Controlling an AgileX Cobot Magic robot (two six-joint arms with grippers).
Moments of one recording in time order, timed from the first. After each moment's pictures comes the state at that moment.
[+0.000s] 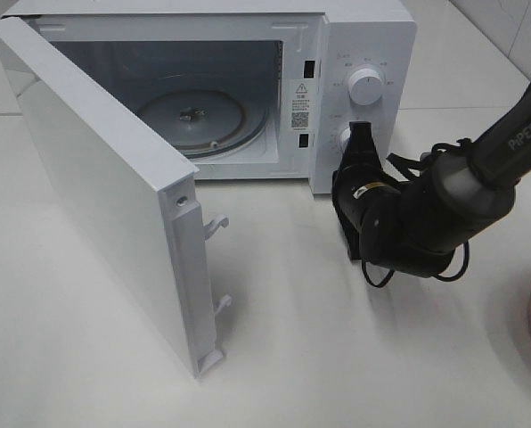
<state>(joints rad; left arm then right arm) 0.01 -0.01 -0.51 -0.11 1.08 0.04 0.57 2.14 -0.87 0.71 -0.91 1.25</state>
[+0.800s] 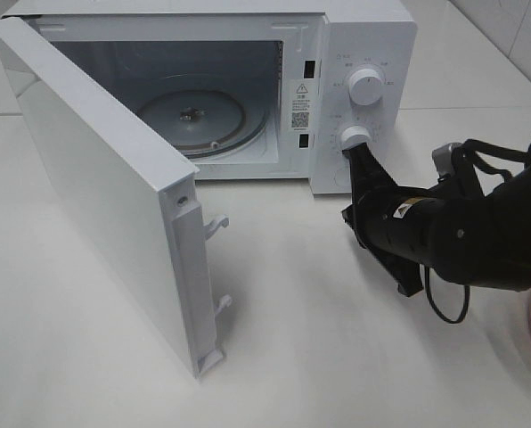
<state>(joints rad) 0.01 -0.01 -0.51 -0.11 1.08 0.04 0.57 1.86 -0.61 0.57 -0.65 1.01</state>
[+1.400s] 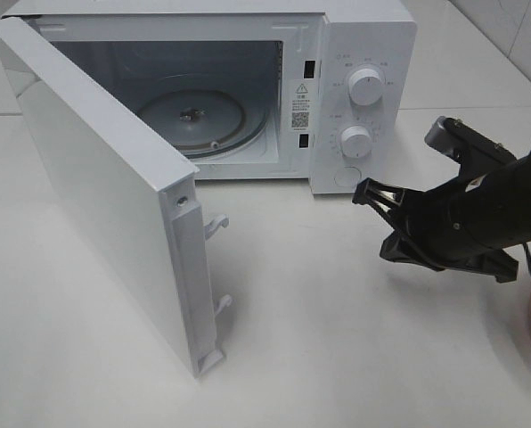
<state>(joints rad) 0.01 -0.01 -0.51 -0.11 1.08 0.04 0.38 1.58 -0.61 0.55 0.03 0.23</state>
